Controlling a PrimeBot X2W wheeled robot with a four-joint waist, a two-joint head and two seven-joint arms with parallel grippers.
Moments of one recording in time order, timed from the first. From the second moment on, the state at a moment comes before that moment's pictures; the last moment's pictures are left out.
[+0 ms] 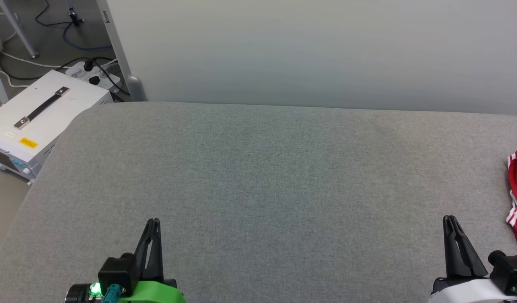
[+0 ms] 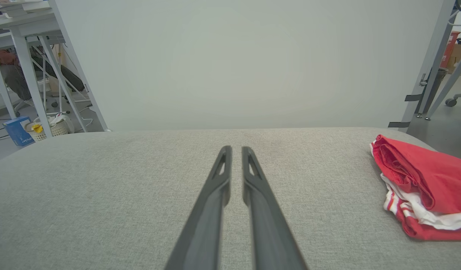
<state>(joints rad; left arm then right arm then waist) 0.10 0.06 -0.04 0.09 -0.10 -0.02 -0.25 0.14 -0.05 -0.09 0.03 0.15 0.13 -0.26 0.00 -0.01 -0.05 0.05</state>
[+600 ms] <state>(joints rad) 0.10 0.06 -0.04 0.08 -0.09 -0.02 -0.22 0.14 -0.05 -0.08 0.03 0.14 0.13 -0.22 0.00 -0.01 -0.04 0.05</state>
